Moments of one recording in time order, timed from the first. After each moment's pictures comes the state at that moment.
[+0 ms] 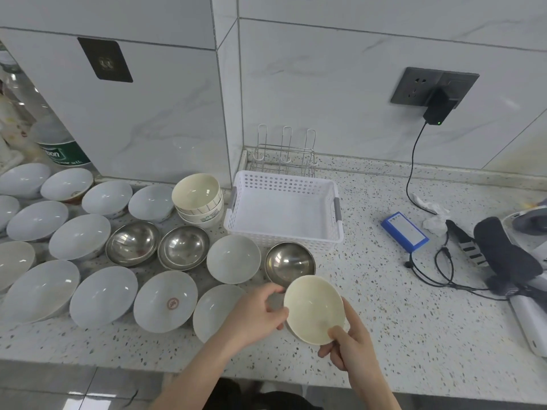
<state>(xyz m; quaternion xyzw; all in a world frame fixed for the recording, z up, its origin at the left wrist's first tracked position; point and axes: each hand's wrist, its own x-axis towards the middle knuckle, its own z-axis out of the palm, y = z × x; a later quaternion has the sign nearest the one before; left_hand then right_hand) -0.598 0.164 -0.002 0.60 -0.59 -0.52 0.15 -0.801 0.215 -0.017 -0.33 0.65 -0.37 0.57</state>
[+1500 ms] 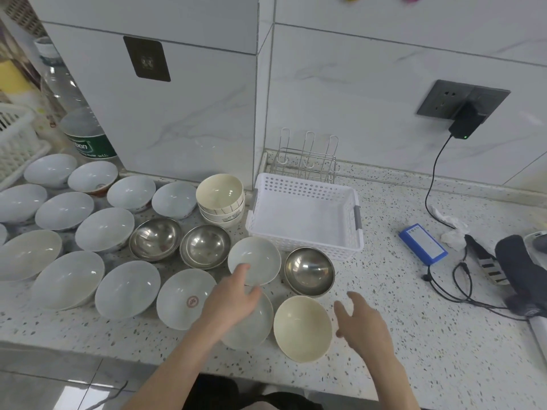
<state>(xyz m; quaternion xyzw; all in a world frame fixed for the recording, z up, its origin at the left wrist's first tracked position) -0.527 0.140 -0.007 0.71 -0.59 -0.36 0.13 -0.771 0.171 0.013 -0.52 0.78 -0.08 0.34</state>
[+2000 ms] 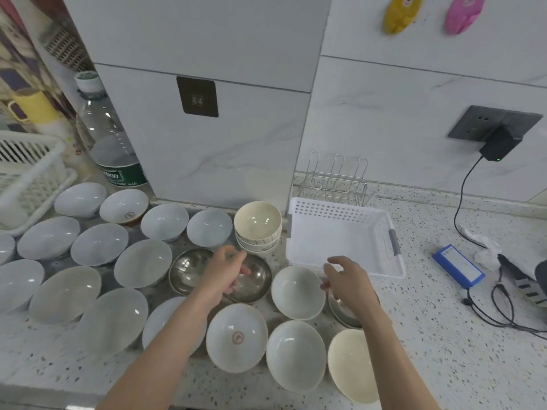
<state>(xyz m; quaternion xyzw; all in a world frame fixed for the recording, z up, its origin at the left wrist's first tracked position) -0.408 0.045 0.013 0.71 -0.35 -0.53 0.30 -0.658 0.062 0.036 -0.51 0.74 -0.22 0.38</state>
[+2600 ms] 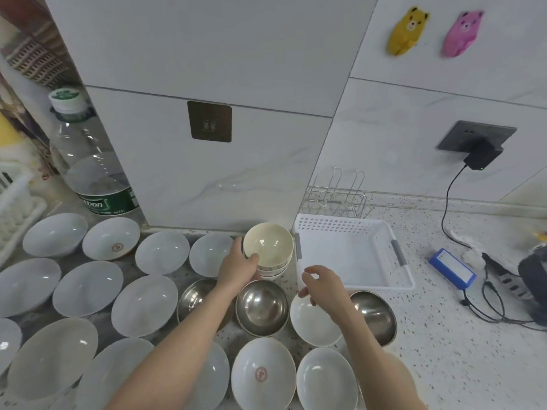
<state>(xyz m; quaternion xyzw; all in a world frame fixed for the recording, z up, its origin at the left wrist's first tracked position) -0.387 -0.036 -0.010 0.66 -0.50 -0.49 0.26 -0.576 0.023 0.026 -0.46 0.76 -0.19 0.42</state>
